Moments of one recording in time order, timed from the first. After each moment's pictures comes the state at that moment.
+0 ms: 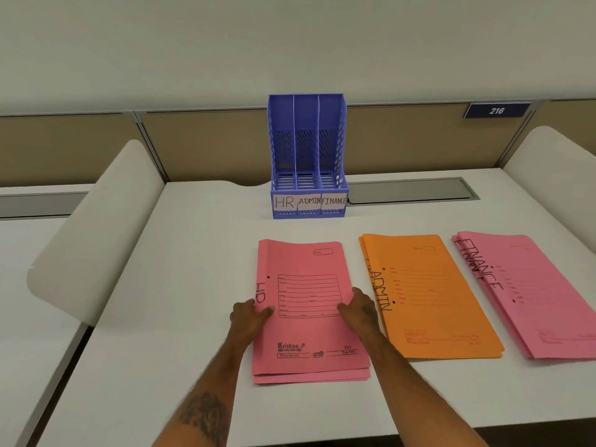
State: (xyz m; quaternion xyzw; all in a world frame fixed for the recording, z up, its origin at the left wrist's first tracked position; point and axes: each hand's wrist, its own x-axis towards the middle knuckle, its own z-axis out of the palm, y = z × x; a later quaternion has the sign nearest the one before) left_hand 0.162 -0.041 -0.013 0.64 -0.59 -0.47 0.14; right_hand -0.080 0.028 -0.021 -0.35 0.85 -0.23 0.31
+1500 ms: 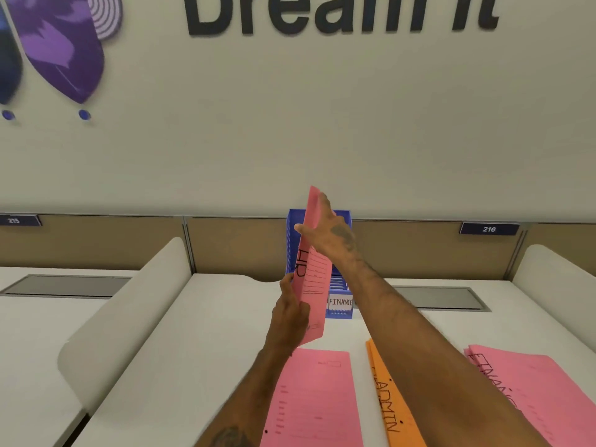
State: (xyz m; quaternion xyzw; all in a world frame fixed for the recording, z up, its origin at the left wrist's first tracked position) left_hand 0.053 -0.079 0.169 0.46 -0.71 -0.31 0.43; right_hand -0.062 -0.102 0.323 -0.59 0.71 -0.39 0.07
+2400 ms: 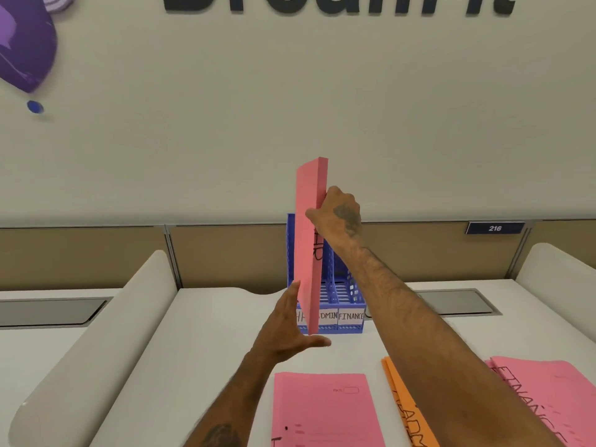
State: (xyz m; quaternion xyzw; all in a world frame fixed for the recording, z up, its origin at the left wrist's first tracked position) left_hand 0.089 -0.204 0.130 0.36 -0.82 -0.31 0.31; right_hand -0.045 -0.191 0.356 -0.51 0.75 -0.42 -0.03
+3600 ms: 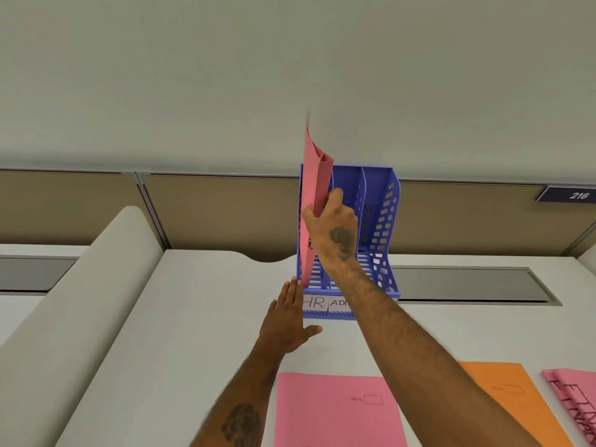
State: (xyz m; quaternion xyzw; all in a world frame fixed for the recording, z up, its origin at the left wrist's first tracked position) left_hand 0.060 -0.322 0.007 0.49 -0.84 -0.23 0.07; right_hand -0.048 -0.345 0.195 -0.49 0.74 -0.45 -0.02
